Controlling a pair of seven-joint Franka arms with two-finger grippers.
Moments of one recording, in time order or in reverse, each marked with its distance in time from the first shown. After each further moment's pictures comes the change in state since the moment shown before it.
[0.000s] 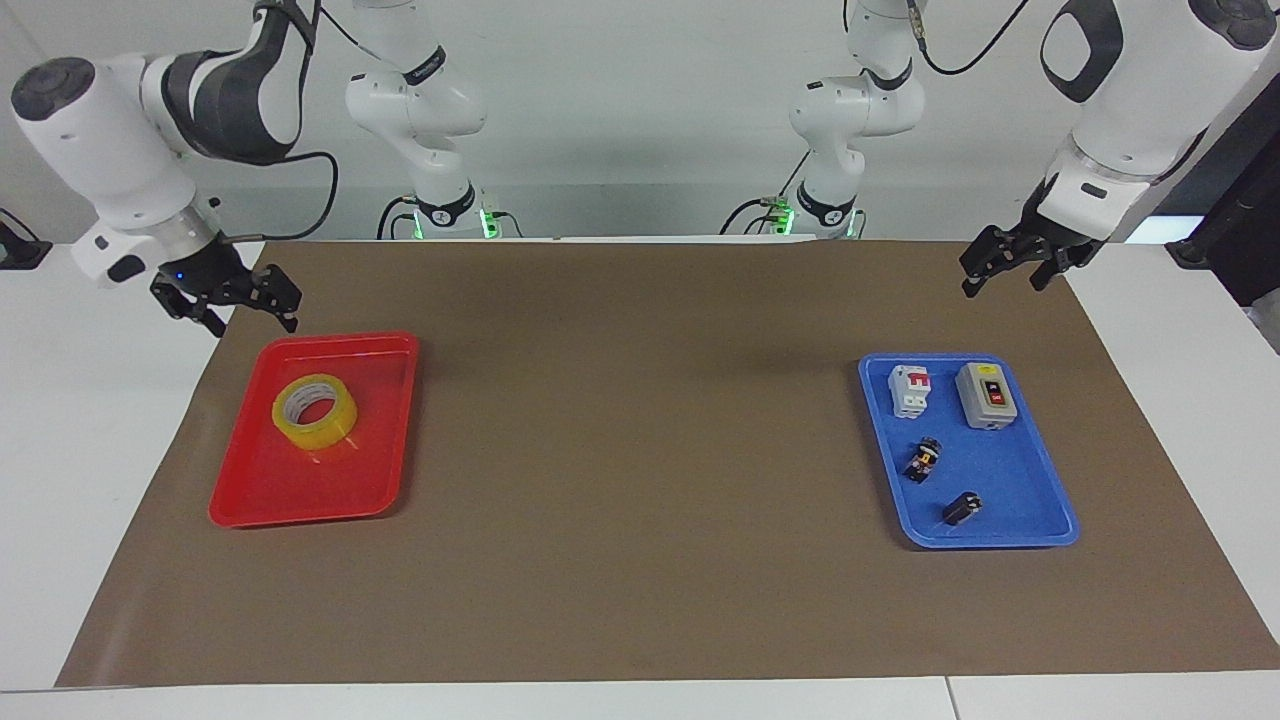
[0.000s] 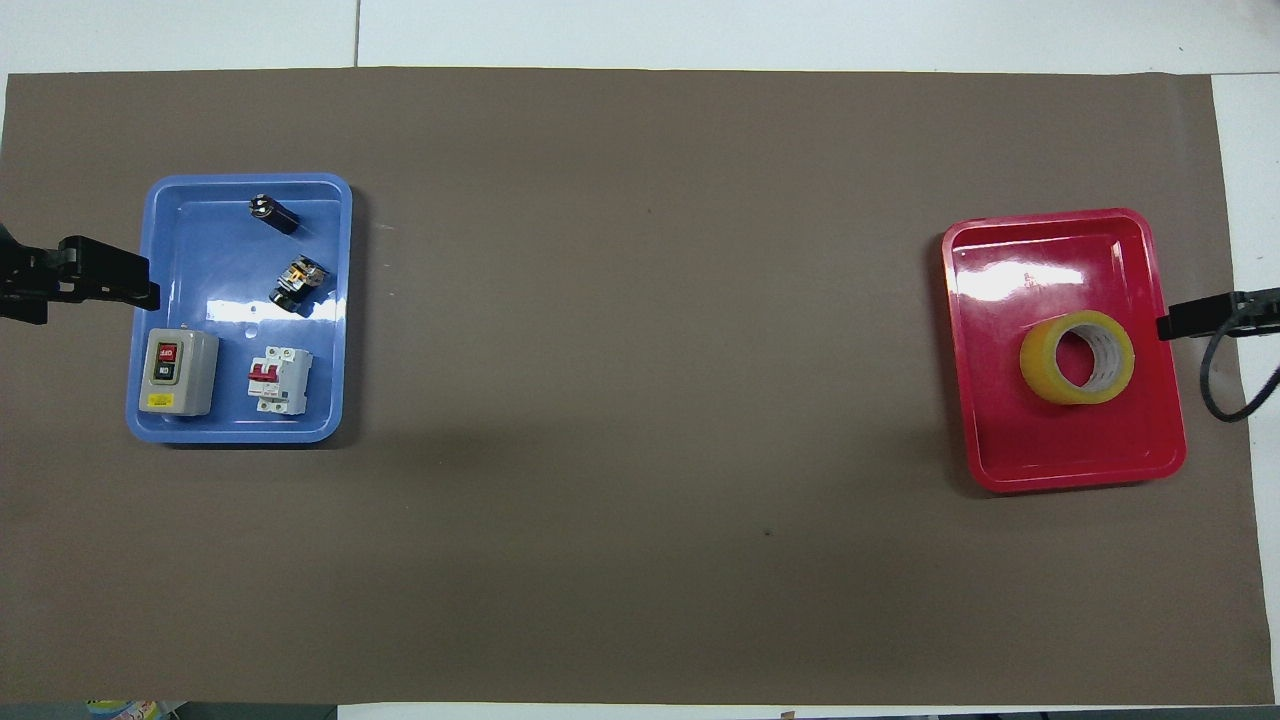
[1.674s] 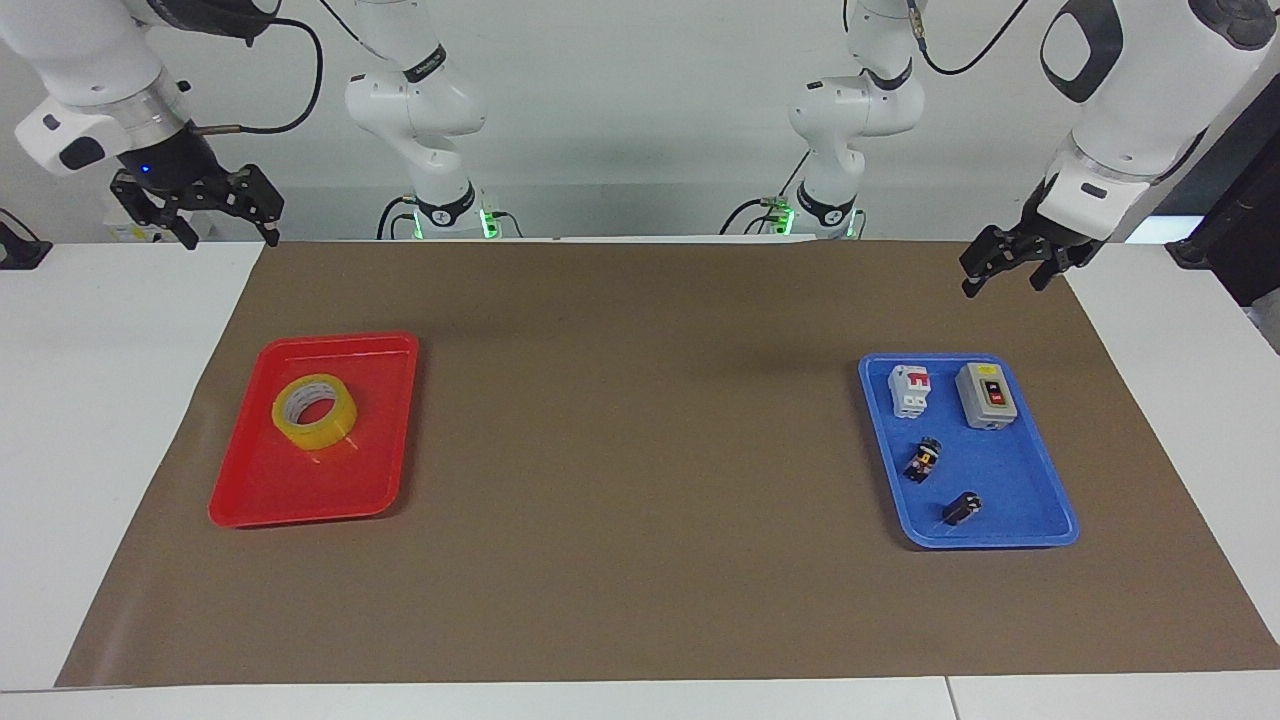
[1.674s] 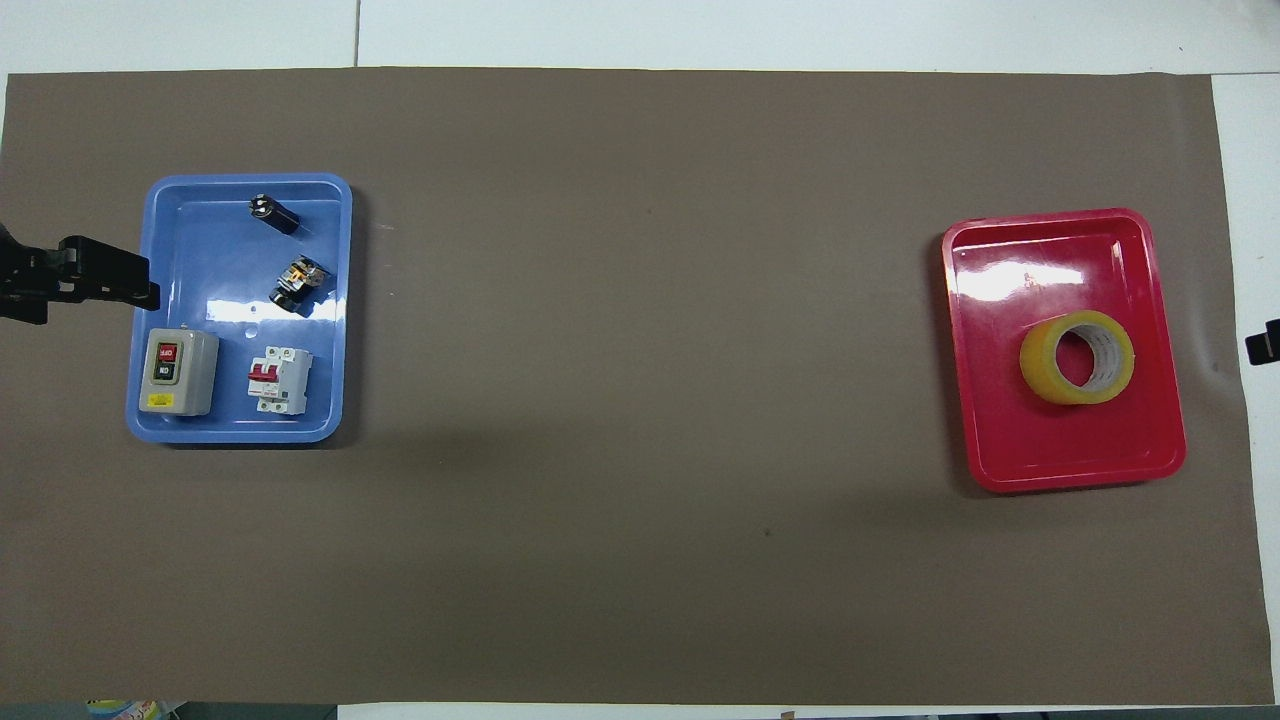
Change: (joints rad) left arm 0.000 0.000 0.000 0.000 0.000 0.000 0.000; right arm 0.023 -0.014 0.025 0.206 -0.050 -0.255 0.016
